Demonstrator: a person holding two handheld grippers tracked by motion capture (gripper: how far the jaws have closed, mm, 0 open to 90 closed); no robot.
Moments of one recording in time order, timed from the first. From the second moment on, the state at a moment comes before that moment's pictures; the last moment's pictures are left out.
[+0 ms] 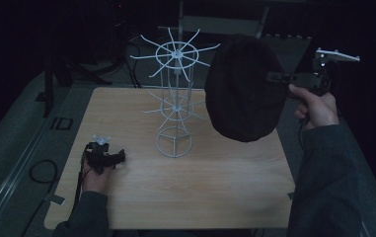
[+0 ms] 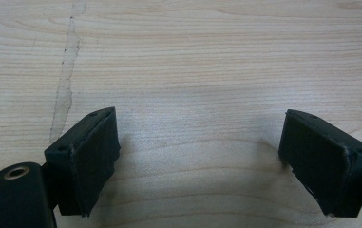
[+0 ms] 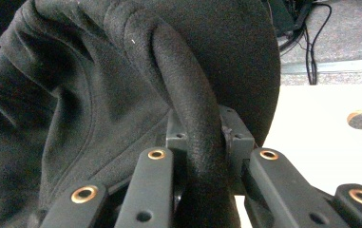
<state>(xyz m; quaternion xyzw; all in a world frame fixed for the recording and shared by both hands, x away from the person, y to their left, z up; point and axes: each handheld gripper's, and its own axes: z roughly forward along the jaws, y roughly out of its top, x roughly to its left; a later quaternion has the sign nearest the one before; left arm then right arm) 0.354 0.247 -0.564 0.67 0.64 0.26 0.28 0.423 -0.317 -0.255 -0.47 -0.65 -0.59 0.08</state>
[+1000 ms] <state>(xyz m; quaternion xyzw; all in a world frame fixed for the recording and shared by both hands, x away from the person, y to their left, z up) 0.354 0.246 -0.564 0.67 0.64 0.26 0.28 0.427 -0.310 -0.253 -0.46 -0.62 -0.62 0.11</state>
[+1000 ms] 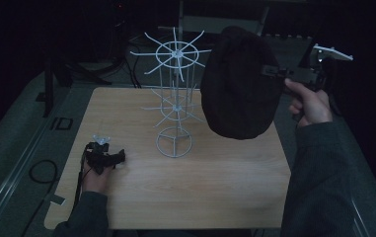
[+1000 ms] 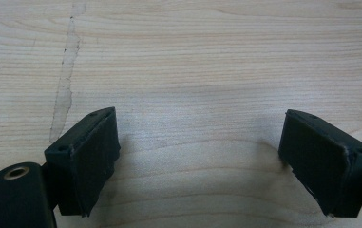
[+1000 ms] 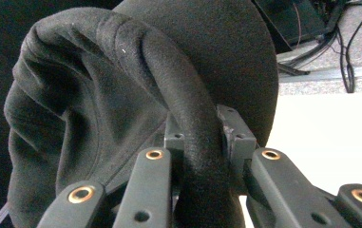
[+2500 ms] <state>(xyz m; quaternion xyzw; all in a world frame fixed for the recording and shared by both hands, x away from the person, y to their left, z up) 0.354 0.246 -0.564 0.67 0.64 0.26 0.28 0.460 -0.266 -0.328 -0.50 -0.63 -0.58 0.14</state>
